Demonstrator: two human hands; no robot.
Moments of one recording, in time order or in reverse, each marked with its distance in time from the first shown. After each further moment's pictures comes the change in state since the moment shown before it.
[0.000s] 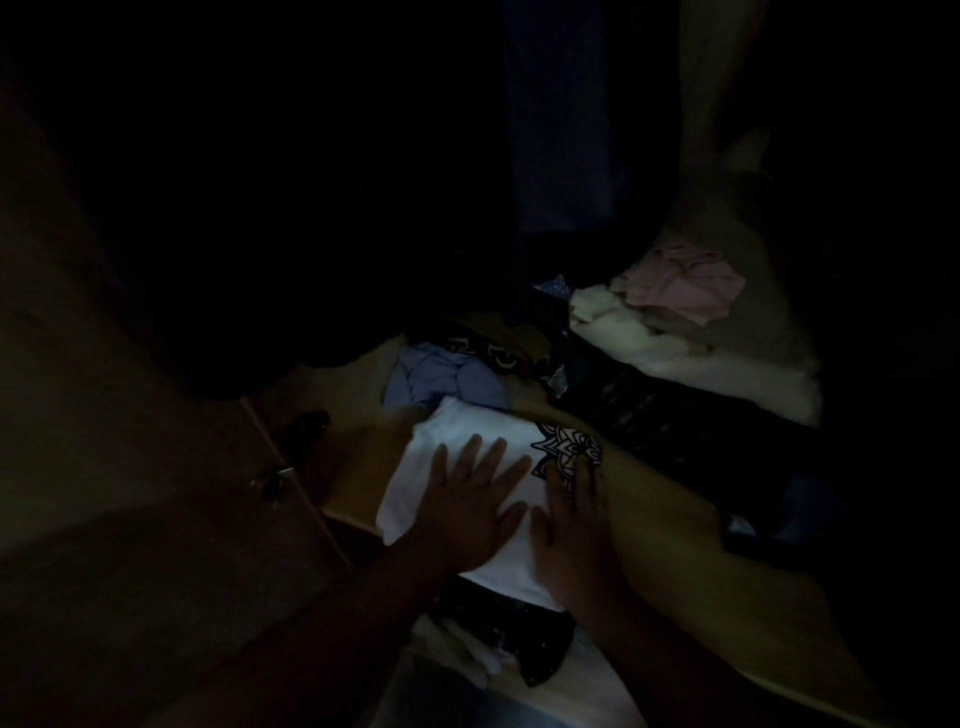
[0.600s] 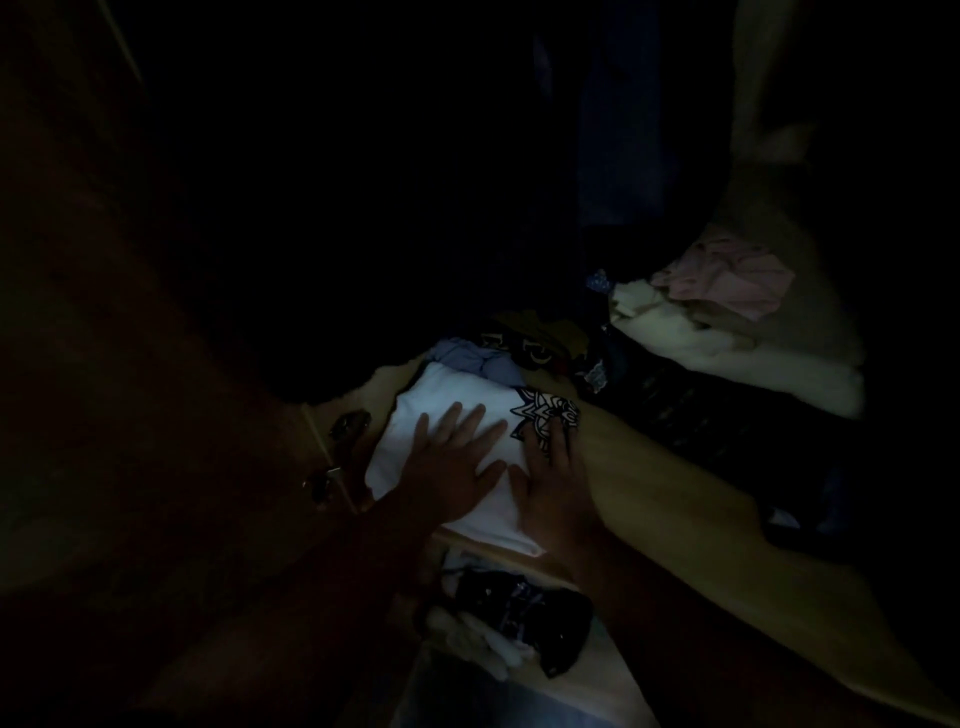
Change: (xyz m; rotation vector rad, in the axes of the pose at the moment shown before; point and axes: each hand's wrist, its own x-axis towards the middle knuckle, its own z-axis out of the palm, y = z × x) left_hand 0.009 -0.087 -0.010 -0.028 0.008 -0.061; right_hand 0.050 -0.061 0.031 -0.060 -0.117 -0.103
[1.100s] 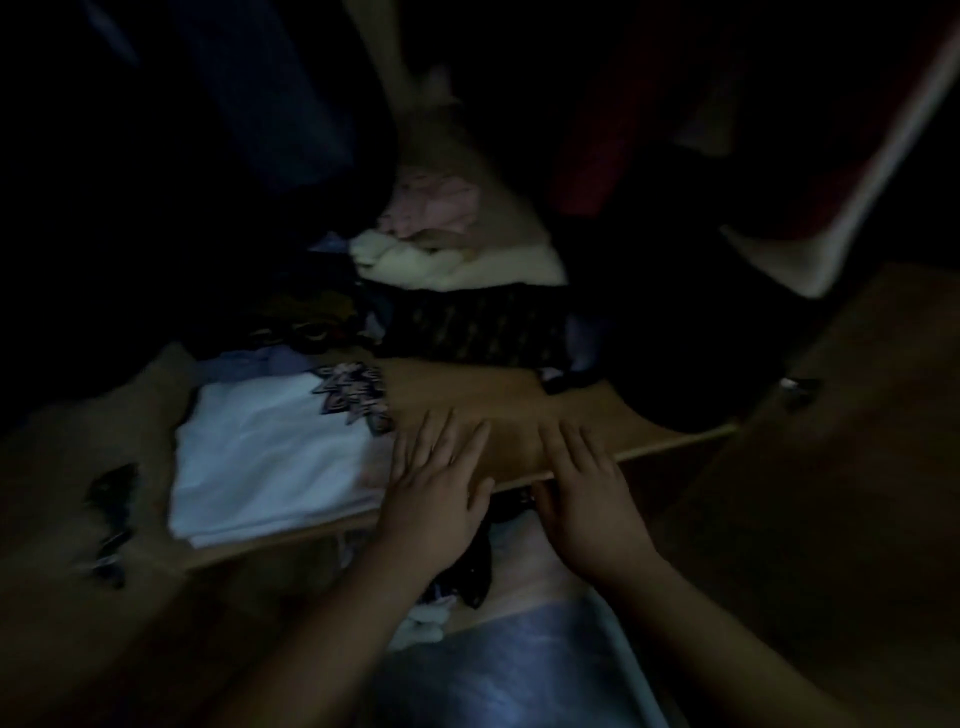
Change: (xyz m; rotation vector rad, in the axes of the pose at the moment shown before) left_hand -0.078 0.177 -0.048 -0.144 -0.056 0.450; right_hand -0.230 0.052 -0.103 -0.108 0.176 0.492
